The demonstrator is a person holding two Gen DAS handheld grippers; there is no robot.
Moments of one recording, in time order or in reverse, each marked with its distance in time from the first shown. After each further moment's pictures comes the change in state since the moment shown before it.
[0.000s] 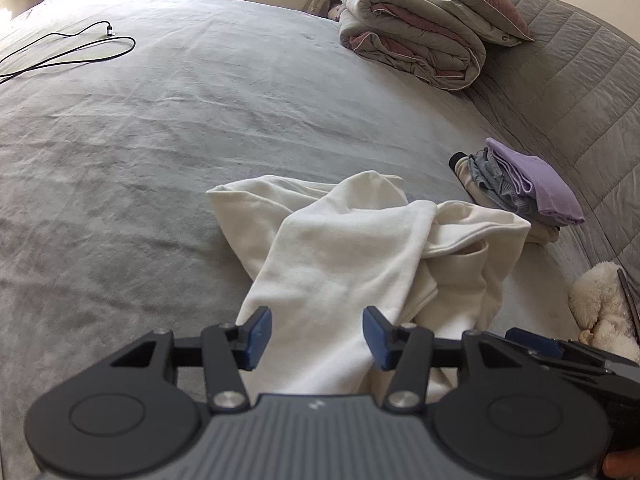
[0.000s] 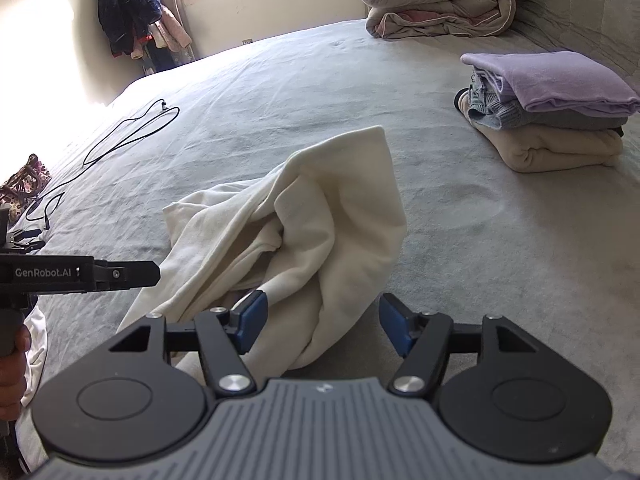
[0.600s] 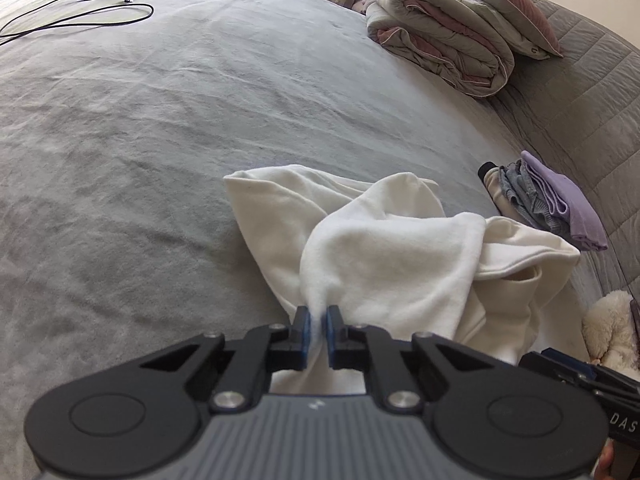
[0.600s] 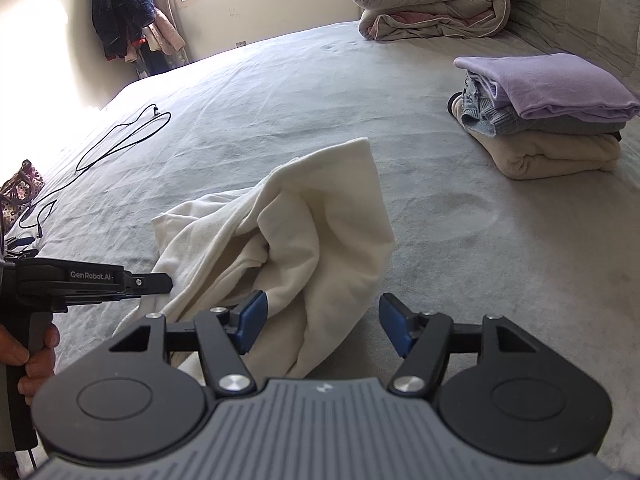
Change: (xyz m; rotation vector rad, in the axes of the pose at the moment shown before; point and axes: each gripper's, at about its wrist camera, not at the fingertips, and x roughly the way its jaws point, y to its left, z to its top) left arm 0.026 0.022 0.005 -0.082 -0.005 -0.015; right arm 0.005 -0.006 0.007 0.007 0.001 -0.015
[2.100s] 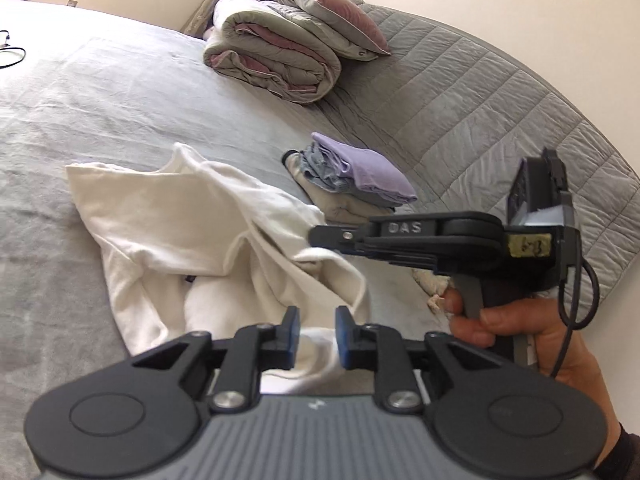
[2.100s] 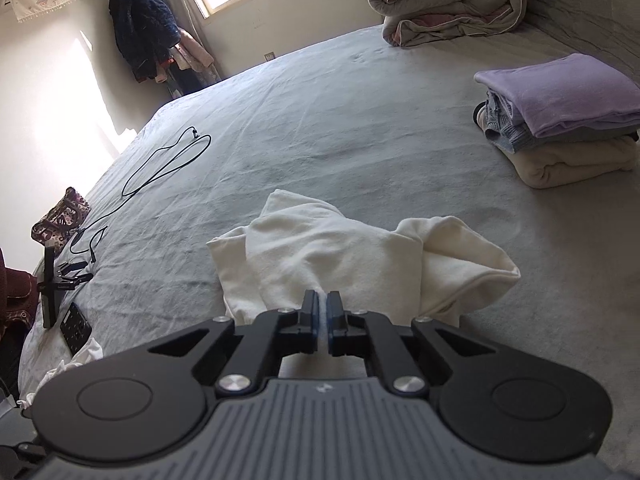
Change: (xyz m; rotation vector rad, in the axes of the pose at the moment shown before) left arm -0.081 -0.059 -0.067 0.139 -0.076 -0.378; right arm -0.033 -0.005 0.022 0.061 -0.012 0.144
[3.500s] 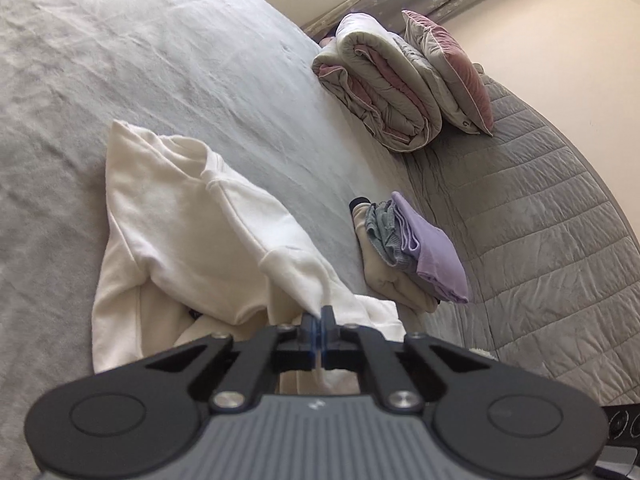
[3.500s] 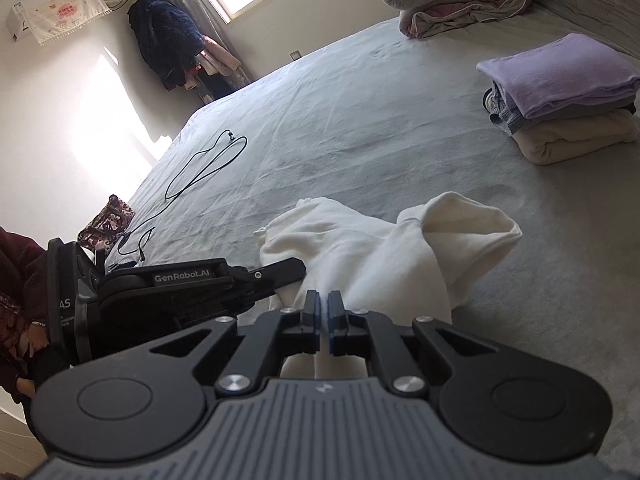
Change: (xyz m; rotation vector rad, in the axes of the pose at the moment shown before) left arm 0.037 0.010 0.029 -0.399 -0.092 0.088; right arm -0.043 -0.003 -0.012 0.051 0.036 0.162
